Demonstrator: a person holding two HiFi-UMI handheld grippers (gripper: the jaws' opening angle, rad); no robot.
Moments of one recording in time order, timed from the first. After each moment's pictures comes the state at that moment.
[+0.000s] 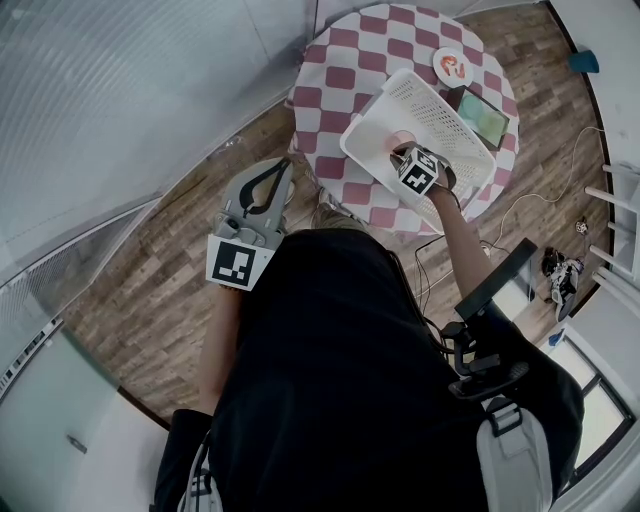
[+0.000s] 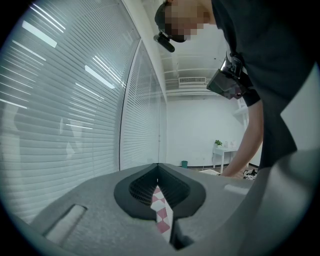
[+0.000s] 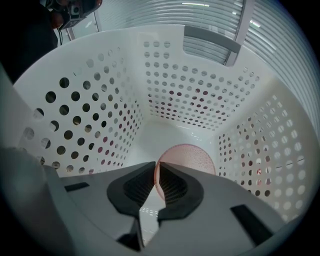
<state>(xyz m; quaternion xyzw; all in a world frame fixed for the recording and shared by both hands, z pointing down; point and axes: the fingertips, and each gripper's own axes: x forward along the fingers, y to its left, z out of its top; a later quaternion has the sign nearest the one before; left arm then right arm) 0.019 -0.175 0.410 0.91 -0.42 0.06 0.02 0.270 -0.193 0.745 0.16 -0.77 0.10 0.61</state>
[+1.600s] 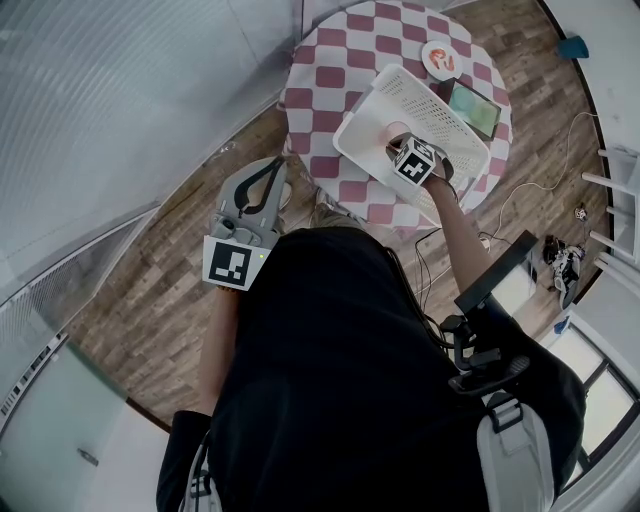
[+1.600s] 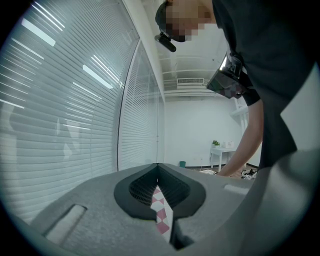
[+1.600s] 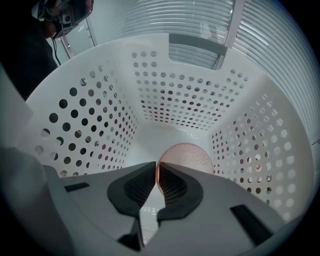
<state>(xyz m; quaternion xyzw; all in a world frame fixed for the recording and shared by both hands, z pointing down) 0.022 -0.181 0.408 0.91 -0.40 0.06 0.02 0.273 -0.205 0.732 0.18 -0.77 0.12 0.61</state>
